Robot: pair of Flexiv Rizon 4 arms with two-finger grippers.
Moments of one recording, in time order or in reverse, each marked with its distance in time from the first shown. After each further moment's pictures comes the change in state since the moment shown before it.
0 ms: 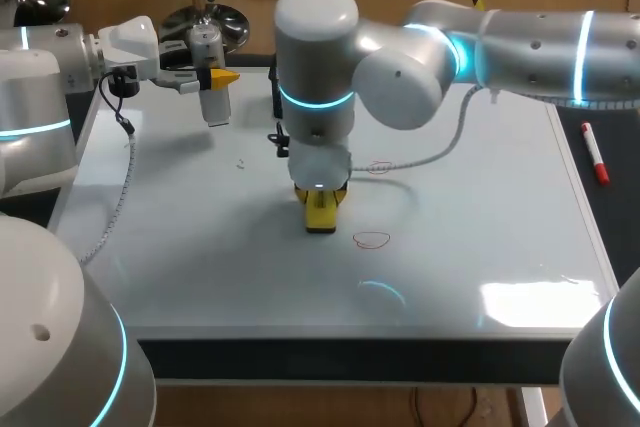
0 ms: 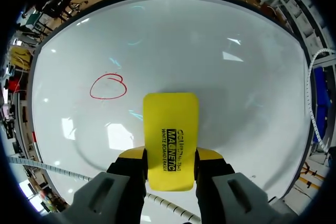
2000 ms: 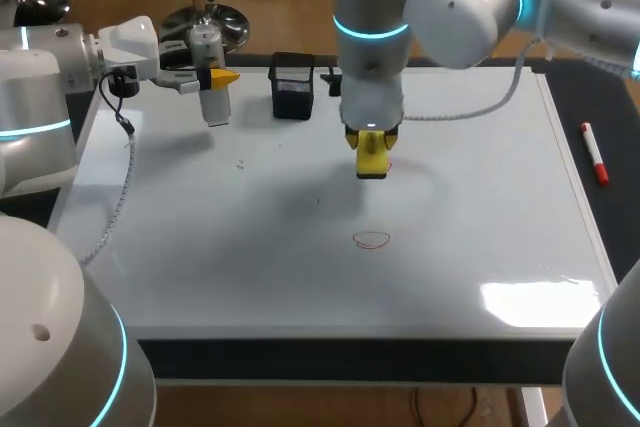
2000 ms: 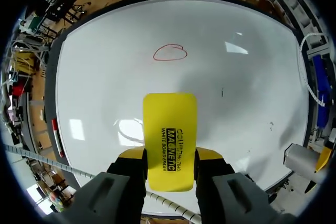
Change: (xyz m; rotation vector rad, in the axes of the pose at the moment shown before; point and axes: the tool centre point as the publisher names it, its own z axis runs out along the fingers) left arm 0.000 0.000 0.000 0.000 0.000 0.000; right arm 0.087 -0.071 -0.066 0.033 0.039 0.057
